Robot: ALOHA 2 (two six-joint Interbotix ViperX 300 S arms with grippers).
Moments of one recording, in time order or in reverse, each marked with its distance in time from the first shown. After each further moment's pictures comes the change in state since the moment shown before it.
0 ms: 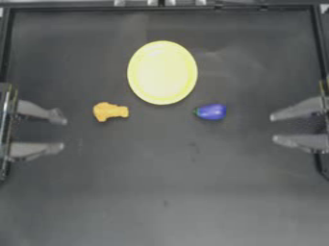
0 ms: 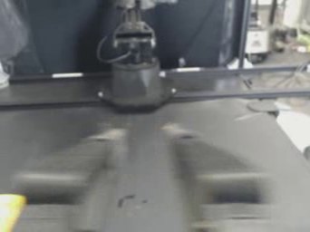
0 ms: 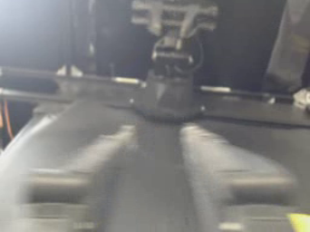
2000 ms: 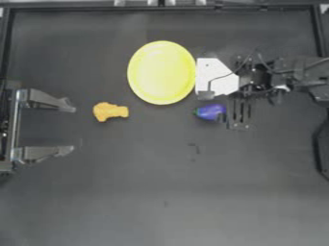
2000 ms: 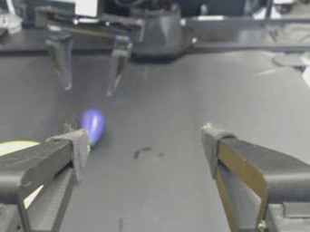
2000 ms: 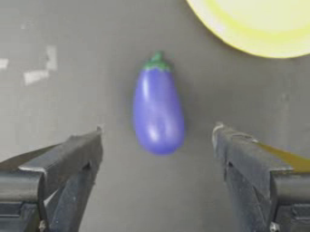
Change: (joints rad) left arm 0.061 0.052 -0.015 -0.017 0.114 0.000; right arm -0.307 0.850 -0.589 -0.026 0.928 -0.087
